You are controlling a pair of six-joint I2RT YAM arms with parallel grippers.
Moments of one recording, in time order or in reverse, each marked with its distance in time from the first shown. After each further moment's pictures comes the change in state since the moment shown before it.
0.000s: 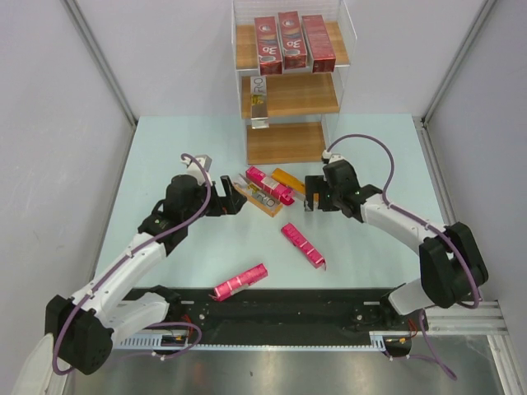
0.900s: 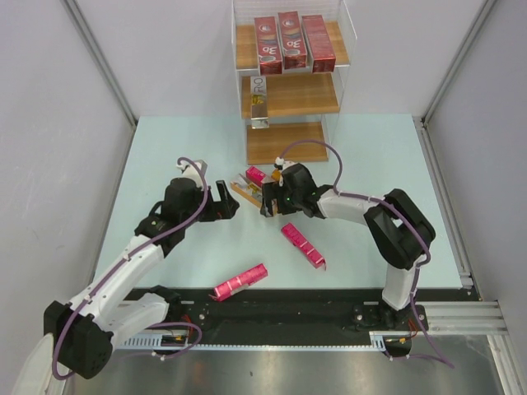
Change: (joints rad) left arm 0.019 -0.027 0.000 -0.131 -0.070 0.013; right arm 0.178 0.393 0.167 0.282 -0.203 0.044
